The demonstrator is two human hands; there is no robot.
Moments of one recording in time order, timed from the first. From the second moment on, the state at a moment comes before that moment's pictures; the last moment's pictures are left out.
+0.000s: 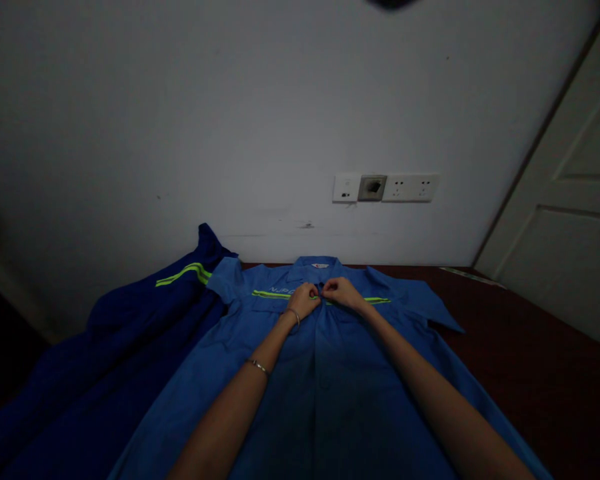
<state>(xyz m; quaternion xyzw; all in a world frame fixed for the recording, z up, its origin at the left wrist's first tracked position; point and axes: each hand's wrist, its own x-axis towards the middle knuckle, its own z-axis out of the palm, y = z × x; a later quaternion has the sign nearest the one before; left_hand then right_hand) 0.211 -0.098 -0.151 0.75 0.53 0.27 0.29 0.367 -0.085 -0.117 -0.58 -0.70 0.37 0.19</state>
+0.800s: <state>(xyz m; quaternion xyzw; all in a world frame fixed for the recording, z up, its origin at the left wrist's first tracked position) 0.176 -0.063 -0.121 0.65 0.54 0.26 0.47 0.362 -0.083 -0.082 -0.62 -0.73 0.25 0.14</state>
